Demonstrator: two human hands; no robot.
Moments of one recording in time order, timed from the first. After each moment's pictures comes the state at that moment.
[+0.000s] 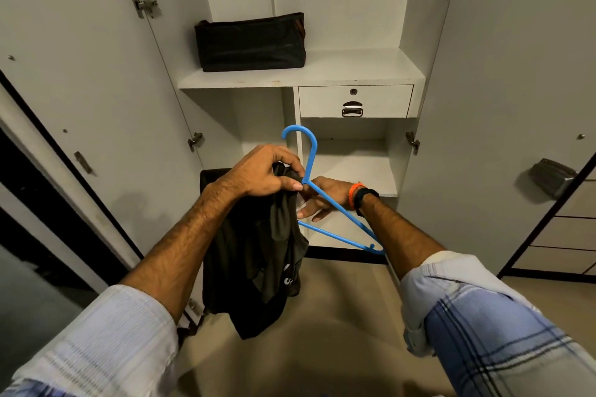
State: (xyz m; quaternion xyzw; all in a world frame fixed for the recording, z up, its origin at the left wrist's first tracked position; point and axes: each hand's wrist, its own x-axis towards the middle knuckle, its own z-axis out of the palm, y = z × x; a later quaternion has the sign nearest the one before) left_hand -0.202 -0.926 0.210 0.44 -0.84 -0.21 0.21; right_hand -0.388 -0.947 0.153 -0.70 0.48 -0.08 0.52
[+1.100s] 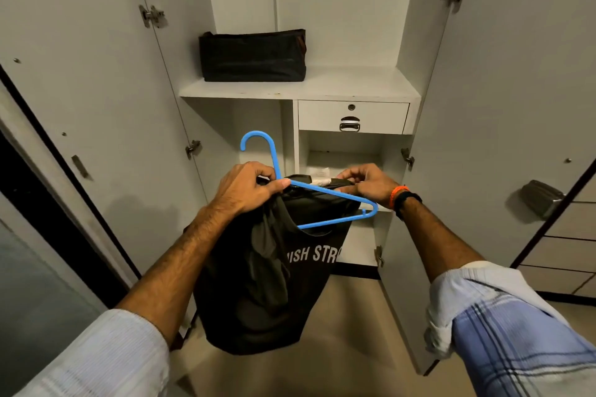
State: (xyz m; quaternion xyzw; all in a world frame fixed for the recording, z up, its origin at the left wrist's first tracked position) left_hand -0.184 -0.932 0.179 0.59 -0.73 -0.13 0.31; right_hand -0.465 -0.977 0.157 -0.68 0.51 -0.30 0.44
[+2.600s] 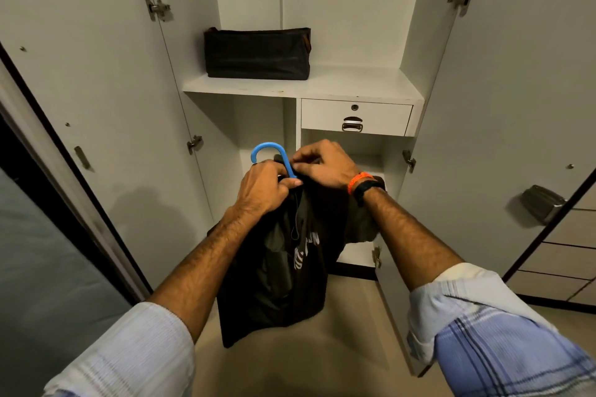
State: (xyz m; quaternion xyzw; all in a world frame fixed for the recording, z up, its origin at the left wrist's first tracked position) left_hand -0.218 -0.926 0.176 0.63 -0.71 -0.11 0.30; right_hand -0.377 -0.959 0.206 -0.80 0.46 -0.31 0.22
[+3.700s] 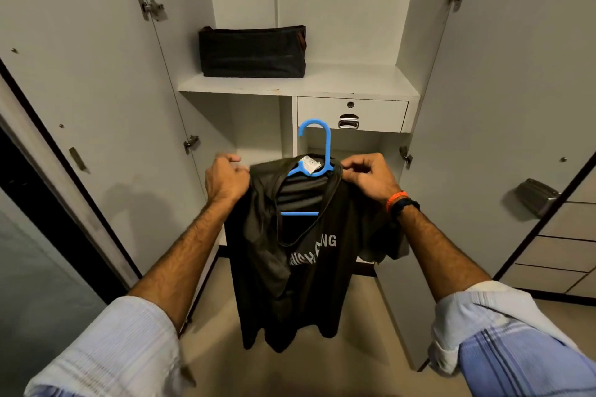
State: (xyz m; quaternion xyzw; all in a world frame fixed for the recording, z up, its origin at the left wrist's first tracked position) left_hand -0.175 -0.947 0.162 0.72 -0.48 -0.16 0.48; right_hand -0.458 -0.958 0.161 -0.70 0.48 -0.43 0.30
